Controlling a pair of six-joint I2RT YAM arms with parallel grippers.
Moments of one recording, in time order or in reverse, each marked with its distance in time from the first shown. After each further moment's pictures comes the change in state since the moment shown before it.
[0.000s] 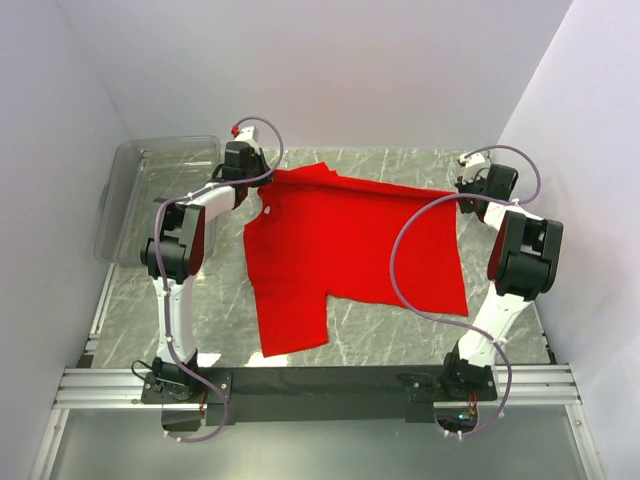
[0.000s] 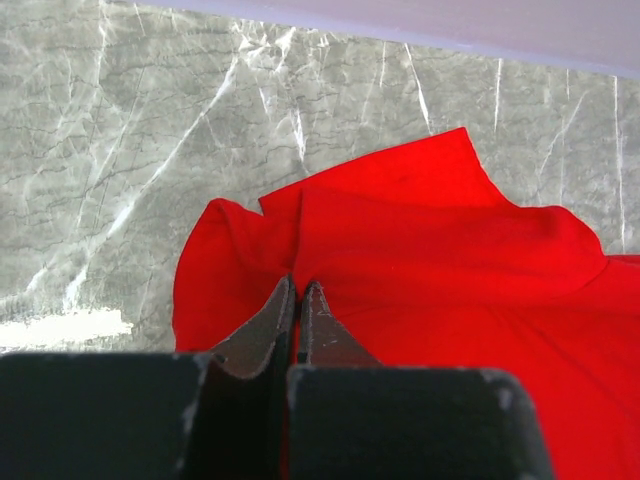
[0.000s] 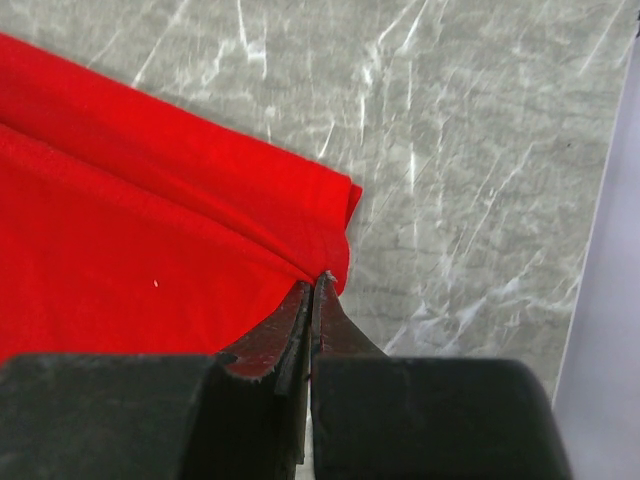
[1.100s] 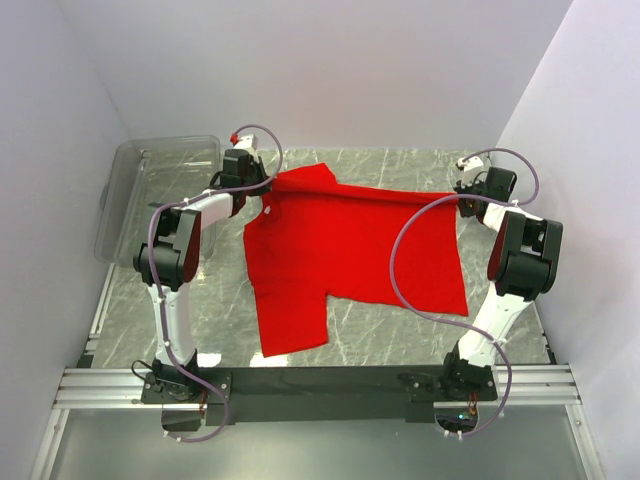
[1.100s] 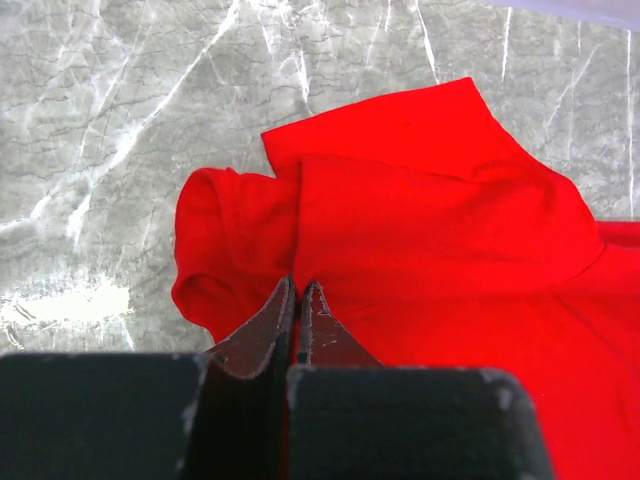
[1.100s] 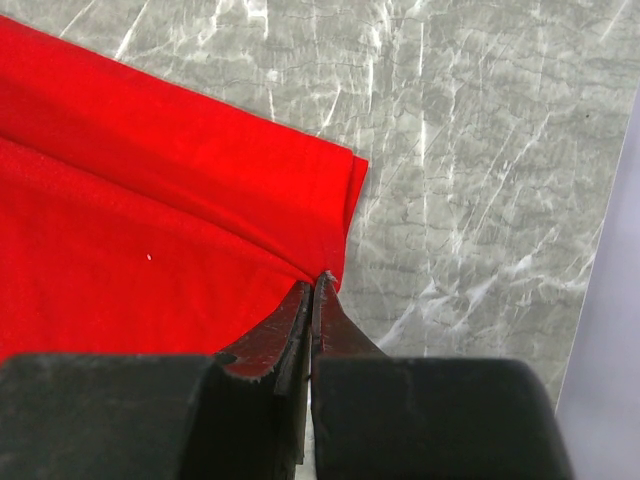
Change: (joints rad) left arm -0.009 -0.089 -0.135 0.005 -0.004 0.007; right arm 0.000 -0.002 -0.023 -0.027 0.023 -0.028
